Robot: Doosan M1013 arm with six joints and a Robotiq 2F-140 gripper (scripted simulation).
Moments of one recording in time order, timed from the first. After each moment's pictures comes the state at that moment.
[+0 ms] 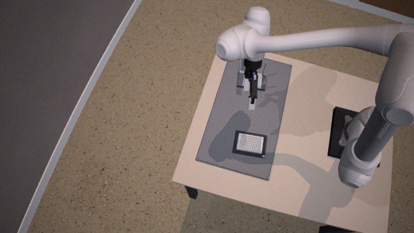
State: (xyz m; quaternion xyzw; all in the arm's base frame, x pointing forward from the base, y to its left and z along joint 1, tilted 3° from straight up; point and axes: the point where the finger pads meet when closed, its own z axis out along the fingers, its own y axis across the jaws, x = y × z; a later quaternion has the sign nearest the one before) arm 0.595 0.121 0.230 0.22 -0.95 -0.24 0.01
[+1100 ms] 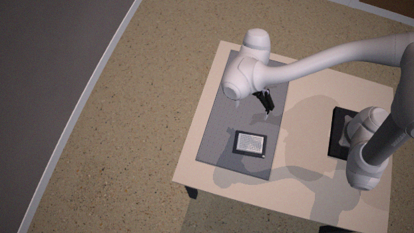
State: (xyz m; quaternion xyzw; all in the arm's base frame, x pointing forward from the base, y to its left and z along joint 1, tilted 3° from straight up) arm 0.564 0.168 0.206 0.64 -0.75 -0.15 -0.05
